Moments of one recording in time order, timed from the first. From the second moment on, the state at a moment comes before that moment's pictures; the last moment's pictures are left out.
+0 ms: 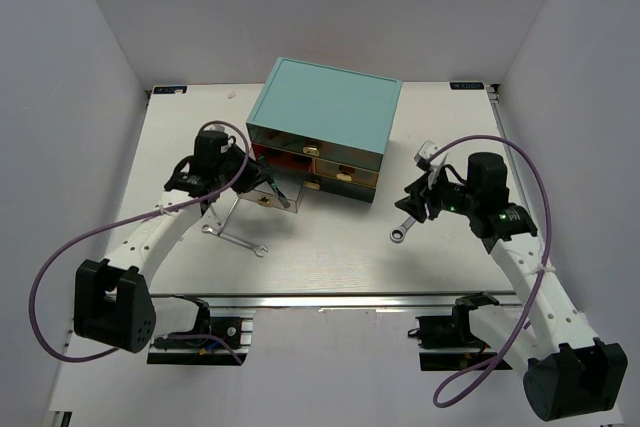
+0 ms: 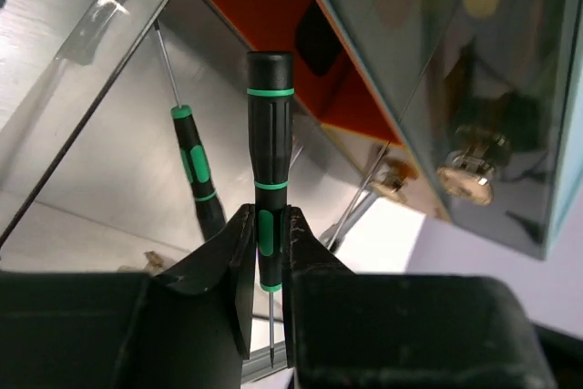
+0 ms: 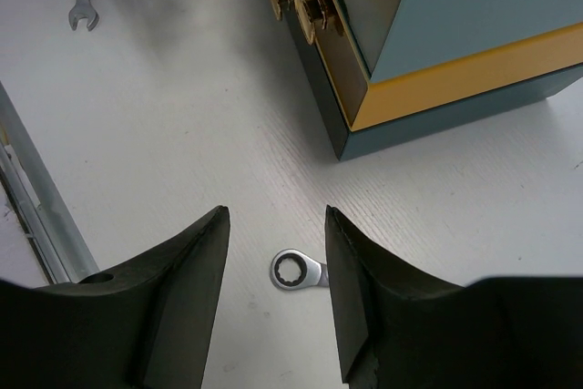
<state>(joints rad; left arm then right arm) -0.27 1.26 0.92 -0.33 0.20 -0.96 0.21 0.90 0.76 -0.42 -0.73 -0.40</state>
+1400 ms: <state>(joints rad) 0.00 1.87 1.27 -0.46 -0.18 -0.68 0.21 0.83 0.72 -0.42 -0.72 -0.40</state>
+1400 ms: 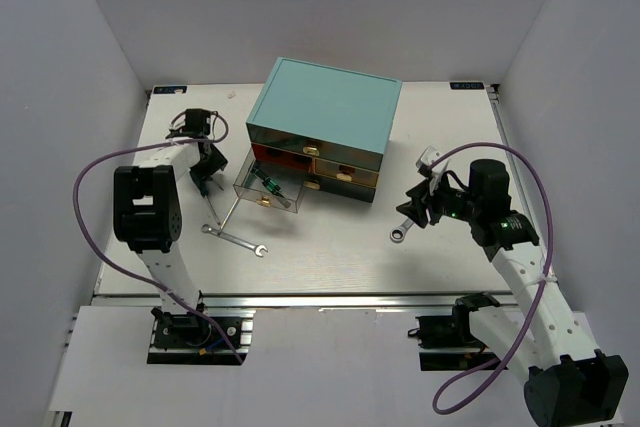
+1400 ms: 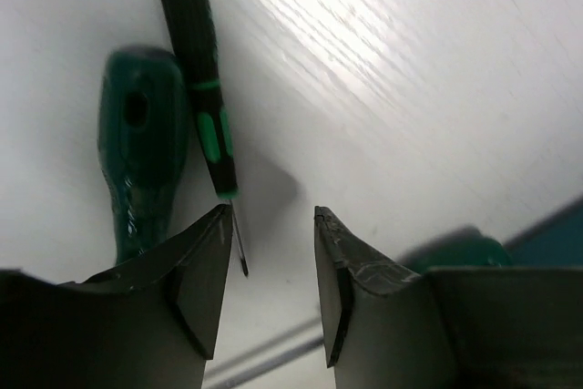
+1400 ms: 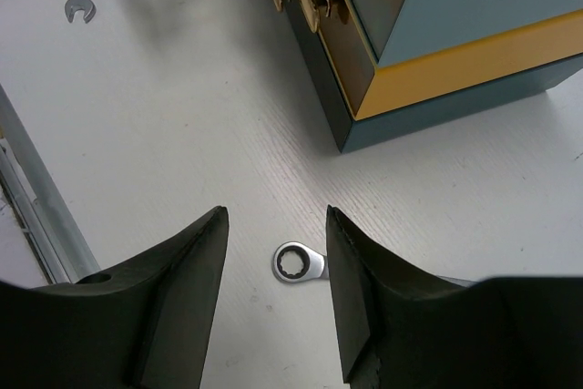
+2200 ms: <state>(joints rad) 0.07 2.07 1.48 -0.50 -0.32 -0.60 0.20 0.86 0.72 -0.40 -0.69 -0.43</state>
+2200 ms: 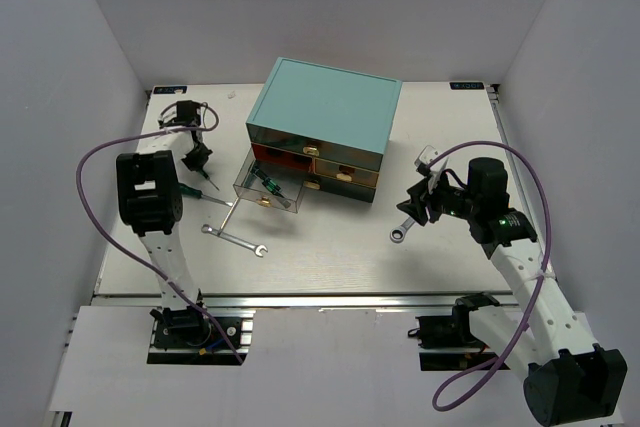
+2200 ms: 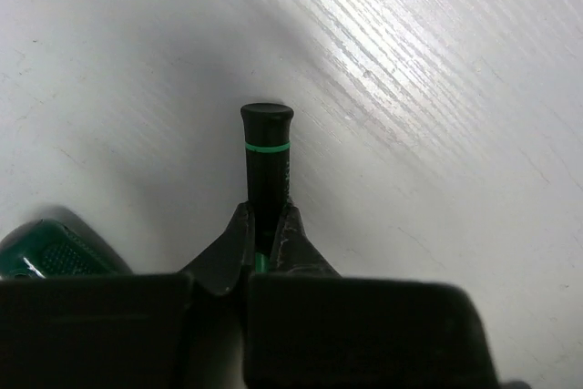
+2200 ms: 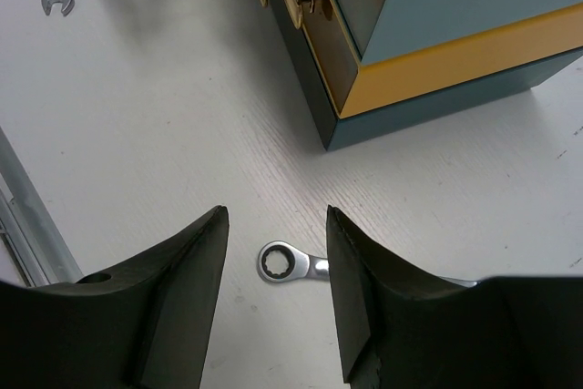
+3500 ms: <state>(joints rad) -0.31 1.18 0.85 -0.26 0.00 -1.14 0.20 0.84 0.72 -0.39 -0.72 -0.37</state>
